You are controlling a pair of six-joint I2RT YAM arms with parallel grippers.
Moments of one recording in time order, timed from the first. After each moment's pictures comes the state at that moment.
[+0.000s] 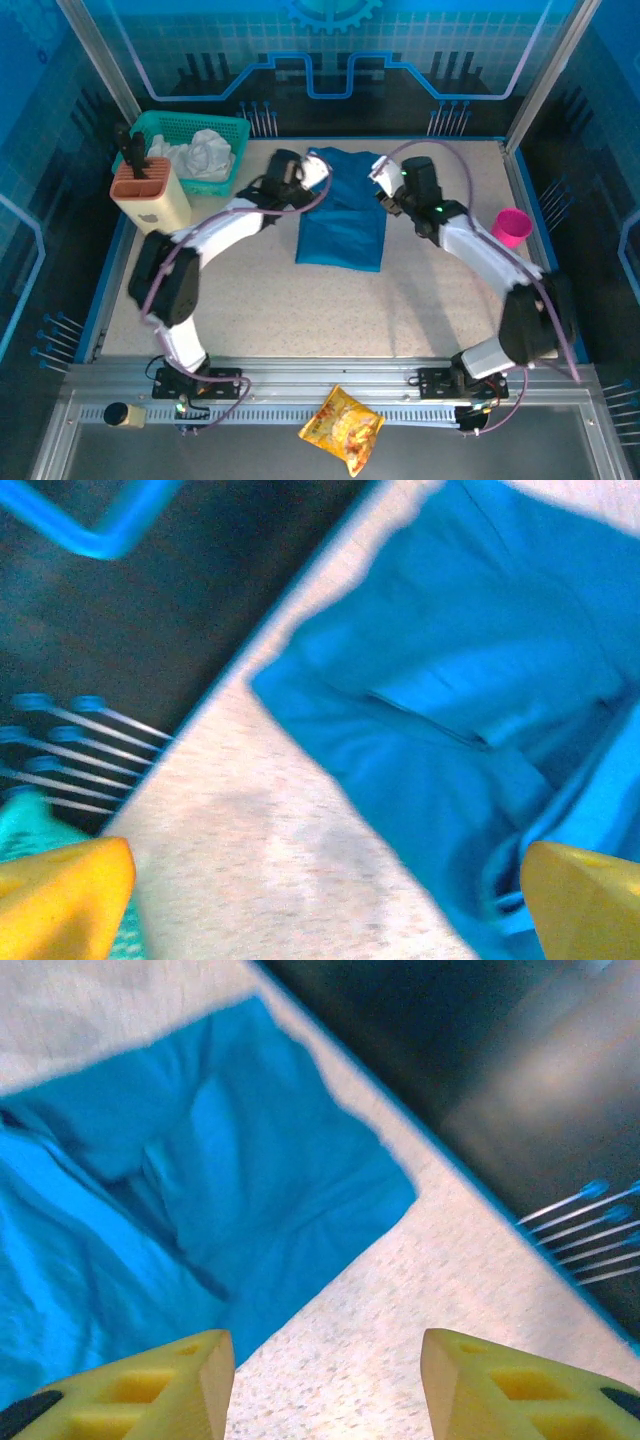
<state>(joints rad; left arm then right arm) -0.42 1.71 1.28 -0.06 -0.10 0.53 0.37 1.41 1.10 -0.21 0.07 -0.52</state>
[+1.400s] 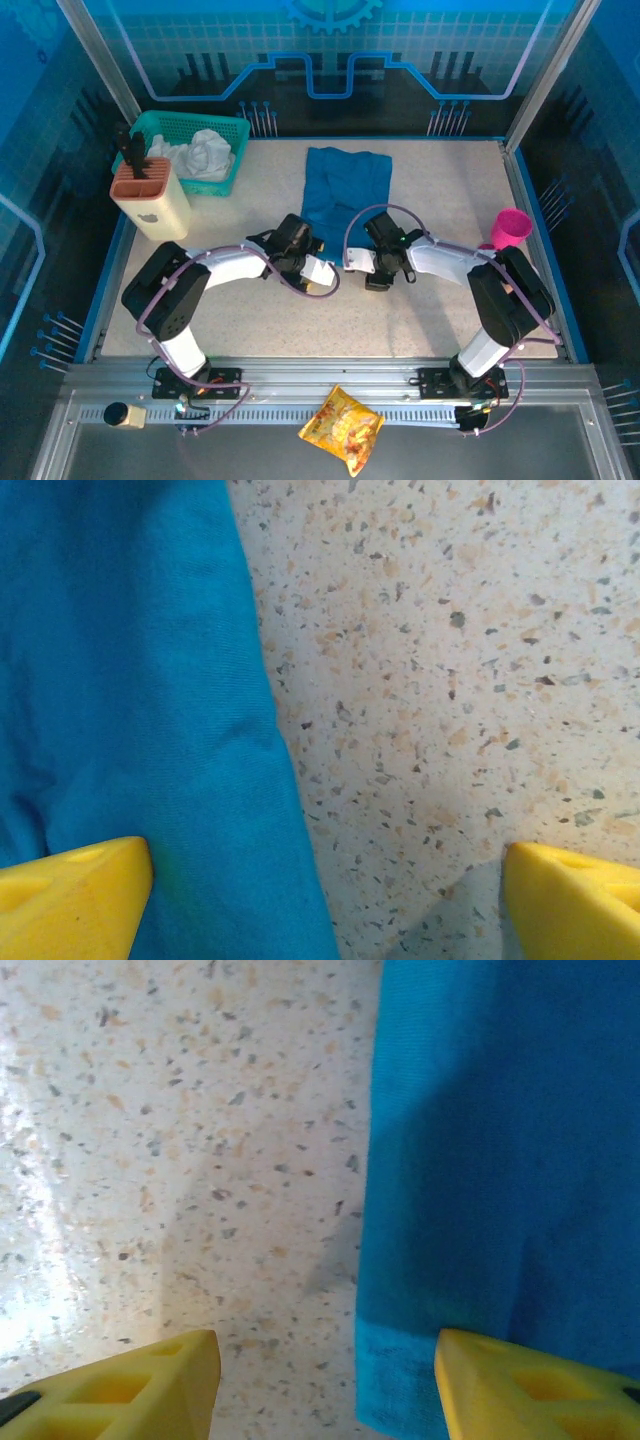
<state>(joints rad) -0.59 1.72 0.91 -0.20 0.14 1.30 0.55 1.63 0.91 -0.49 -0.06 -0.89</state>
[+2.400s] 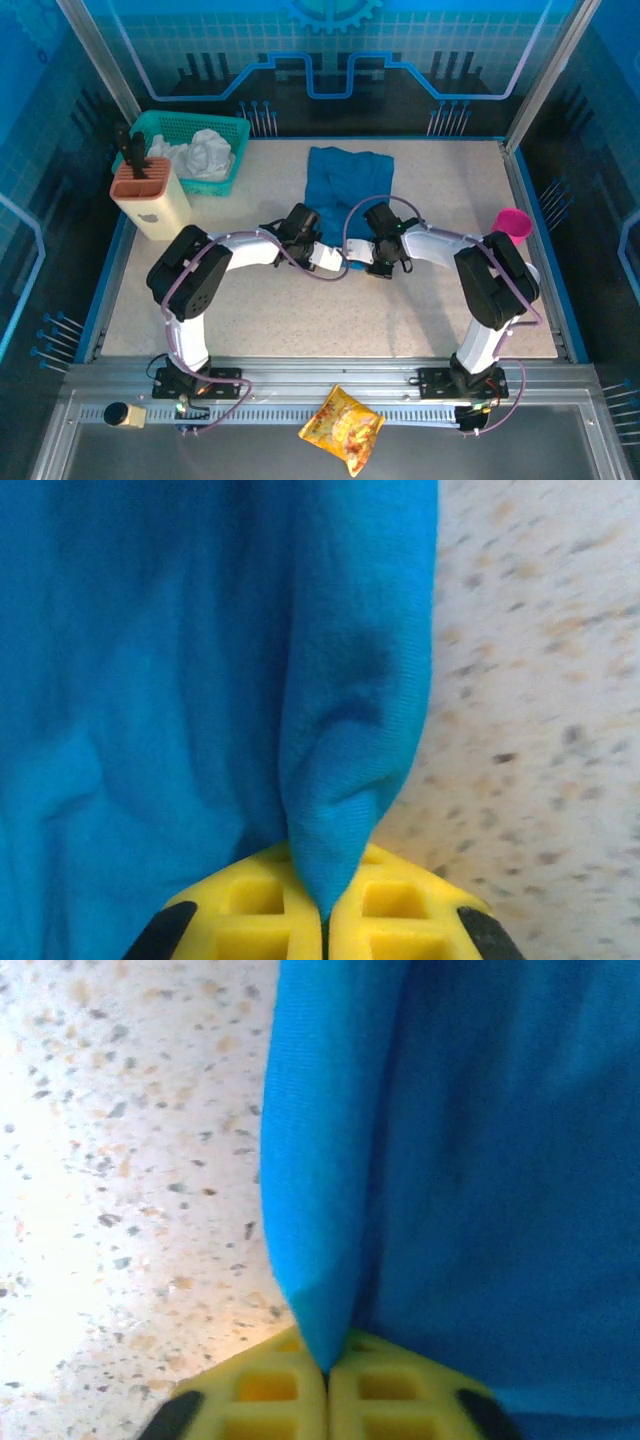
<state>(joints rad) -0.56 1.90 1.05 -0.12 0.07 1.30 0.50 1.76 1.02 -0.53 -0.09 -0.89</state>
